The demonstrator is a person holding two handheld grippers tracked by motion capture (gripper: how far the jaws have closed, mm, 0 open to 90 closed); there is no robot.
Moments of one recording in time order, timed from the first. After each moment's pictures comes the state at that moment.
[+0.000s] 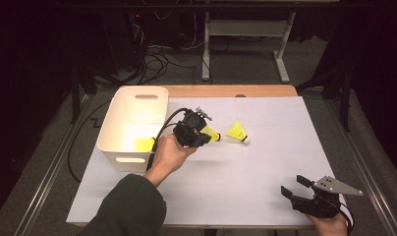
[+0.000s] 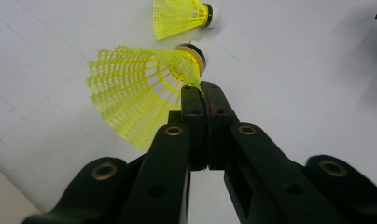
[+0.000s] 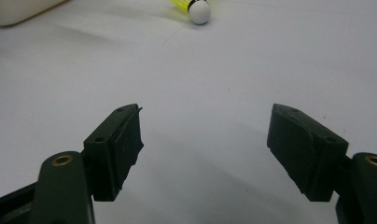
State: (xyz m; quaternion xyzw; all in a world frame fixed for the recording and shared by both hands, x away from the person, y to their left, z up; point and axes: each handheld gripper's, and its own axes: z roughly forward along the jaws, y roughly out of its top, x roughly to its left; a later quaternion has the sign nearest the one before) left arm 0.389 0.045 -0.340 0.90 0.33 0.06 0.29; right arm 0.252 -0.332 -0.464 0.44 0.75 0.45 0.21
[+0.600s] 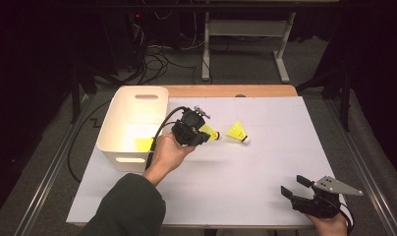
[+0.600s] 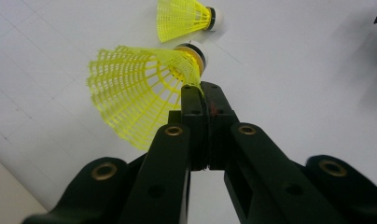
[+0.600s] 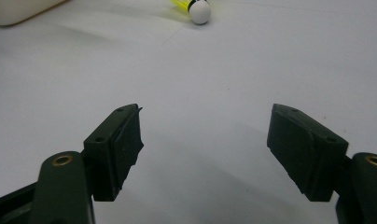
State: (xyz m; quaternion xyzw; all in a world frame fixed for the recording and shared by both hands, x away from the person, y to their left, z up) left arm 0.390 0.048 -0.337 0.89 0.33 0.06 0.30; right arm 0.252 -0.332 -0.464 0.44 0.75 0.45 0.21
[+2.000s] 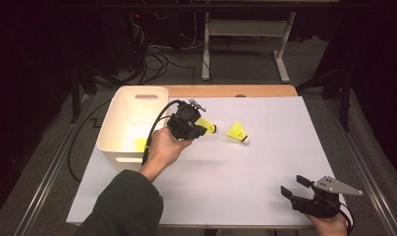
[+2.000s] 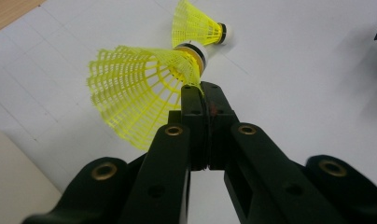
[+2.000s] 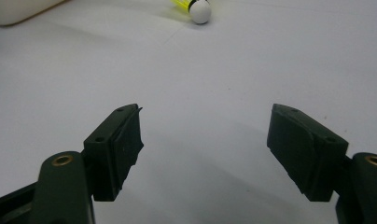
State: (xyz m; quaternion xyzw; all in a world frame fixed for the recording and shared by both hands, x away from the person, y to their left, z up) left arm 0.394 0.059 -0.320 0.89 0.34 0.08 0.31; right arm 0.252 -0.331 -0.464 0.44 0.75 0.45 0.21
